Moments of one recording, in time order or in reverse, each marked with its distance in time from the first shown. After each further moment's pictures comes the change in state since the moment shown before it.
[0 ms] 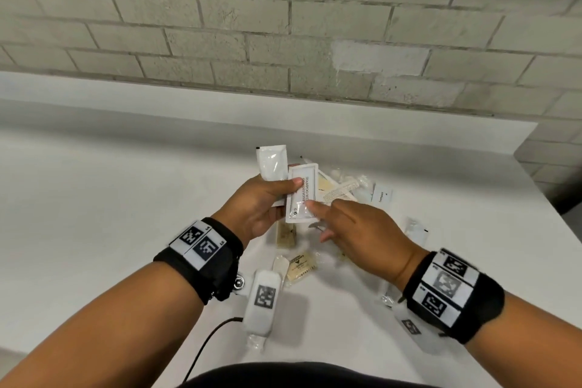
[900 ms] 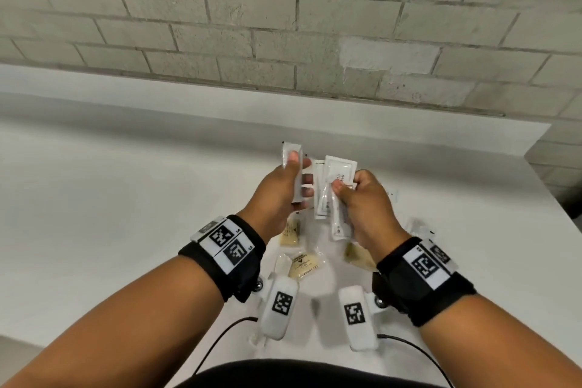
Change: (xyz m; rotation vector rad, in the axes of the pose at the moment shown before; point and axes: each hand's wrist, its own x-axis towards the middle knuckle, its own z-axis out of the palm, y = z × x) left_hand 0.005 -0.007 0.022 0.138 0.089 0.112; right_hand 0.045 0.012 0.020 1.065 0.355 1.022
